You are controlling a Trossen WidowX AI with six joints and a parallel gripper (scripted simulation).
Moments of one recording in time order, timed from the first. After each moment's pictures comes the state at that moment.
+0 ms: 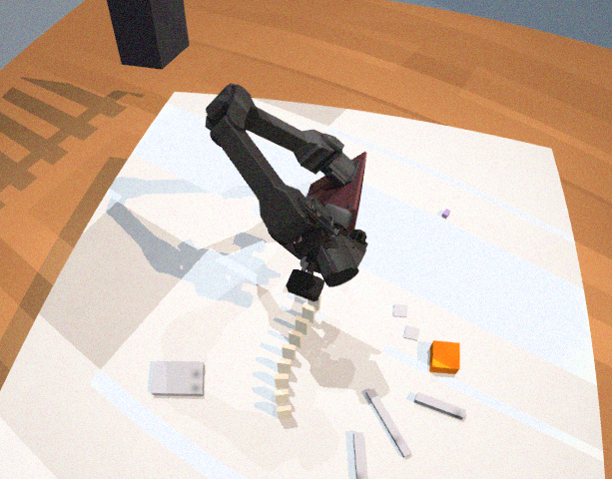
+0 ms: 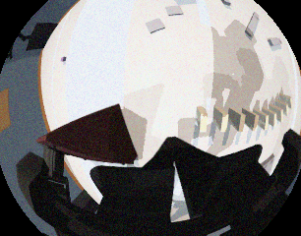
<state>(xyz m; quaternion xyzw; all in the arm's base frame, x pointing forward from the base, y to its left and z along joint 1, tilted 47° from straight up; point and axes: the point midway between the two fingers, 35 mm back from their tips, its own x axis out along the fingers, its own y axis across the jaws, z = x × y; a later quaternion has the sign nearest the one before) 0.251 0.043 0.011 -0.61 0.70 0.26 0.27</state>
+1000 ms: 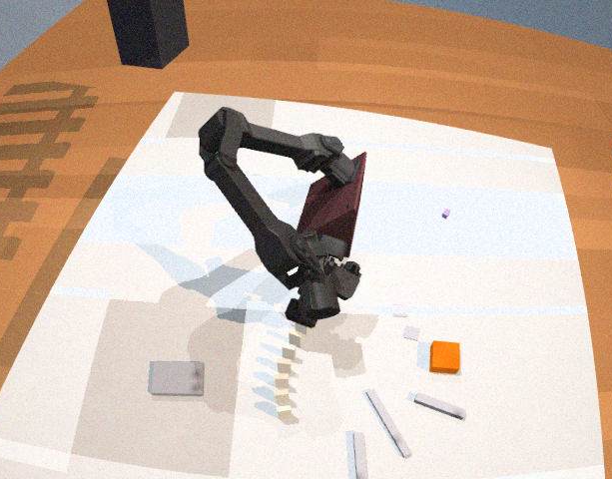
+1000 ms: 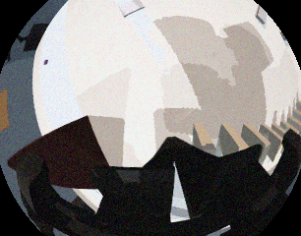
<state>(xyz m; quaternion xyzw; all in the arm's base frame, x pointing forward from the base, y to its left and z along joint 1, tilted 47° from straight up) 0.275 -0.013 -0.042 -0.61 0.70 0.26 0.28</state>
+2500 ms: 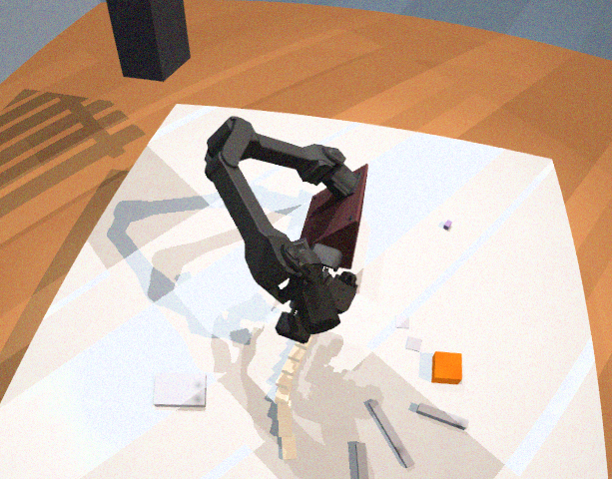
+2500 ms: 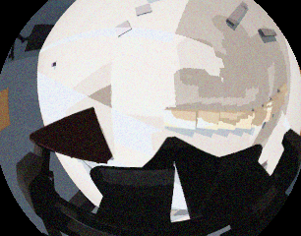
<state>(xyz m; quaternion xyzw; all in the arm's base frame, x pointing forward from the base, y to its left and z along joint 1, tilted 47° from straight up) 0.312 0.031 0.008 -0.61 0.70 0.26 0.27</state>
